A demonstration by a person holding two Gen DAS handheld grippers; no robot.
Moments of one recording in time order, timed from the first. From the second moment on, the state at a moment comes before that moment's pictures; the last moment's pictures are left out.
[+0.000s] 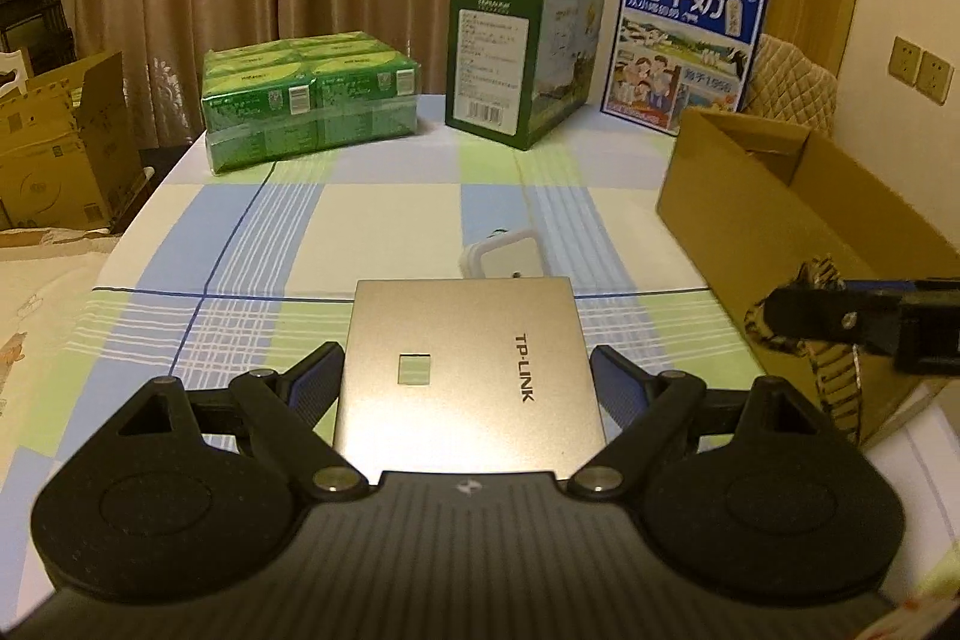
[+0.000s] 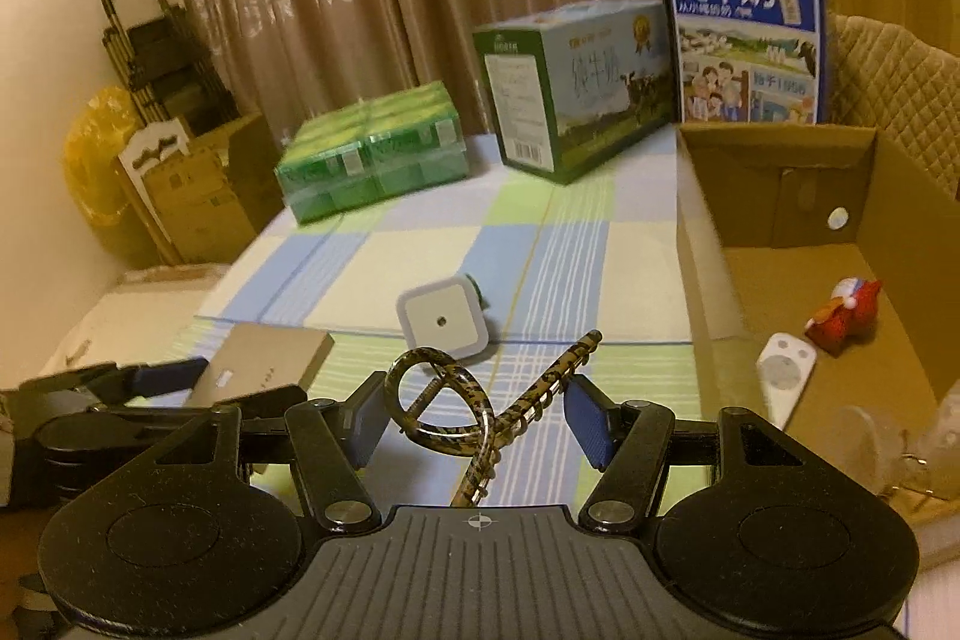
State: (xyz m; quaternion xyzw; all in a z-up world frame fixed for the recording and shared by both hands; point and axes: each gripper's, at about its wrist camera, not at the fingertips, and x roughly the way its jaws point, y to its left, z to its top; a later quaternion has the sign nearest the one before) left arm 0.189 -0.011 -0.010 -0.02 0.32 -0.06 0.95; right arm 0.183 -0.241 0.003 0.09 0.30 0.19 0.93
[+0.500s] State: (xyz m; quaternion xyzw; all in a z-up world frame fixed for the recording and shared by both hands) left arm 0.177 -0.108 0.066 0.00 0.28 -0.14 0.95; right arm 0.149 -0.378 0.076 0.10 0.27 0.09 0.95
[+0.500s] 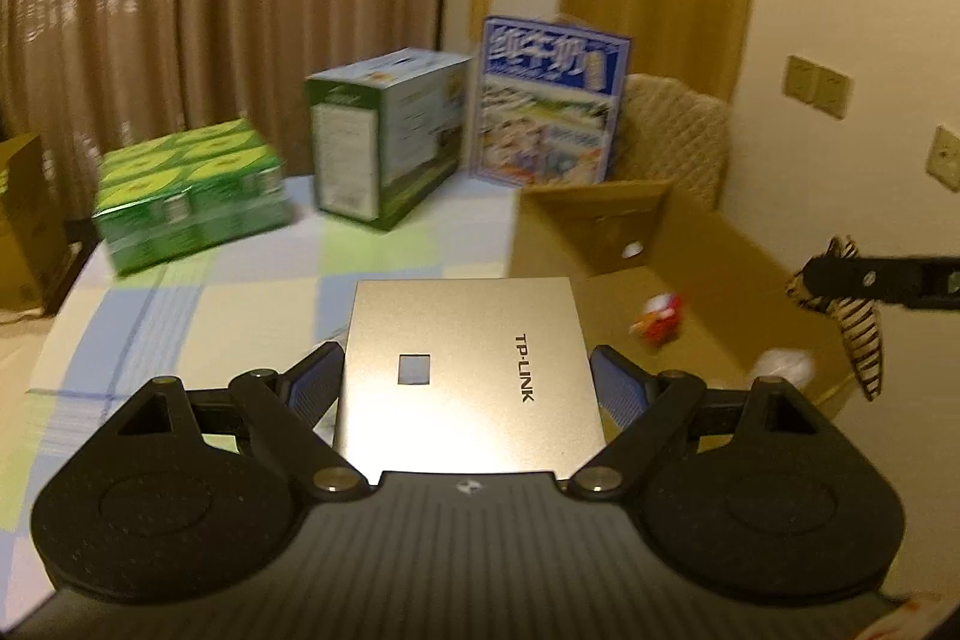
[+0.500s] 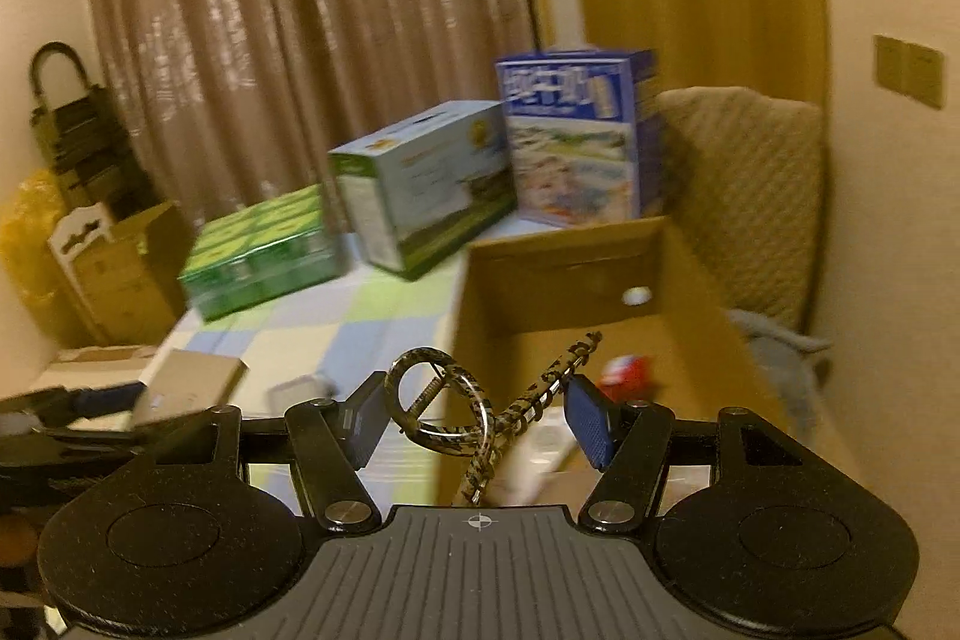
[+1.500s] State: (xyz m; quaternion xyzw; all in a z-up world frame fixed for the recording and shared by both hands) left arm 0.220 -0.243 0.054 0.04 0.31 -0.24 0.92; right arm 0.184 -0.474 0.046 0.13 0.31 0.05 0.94
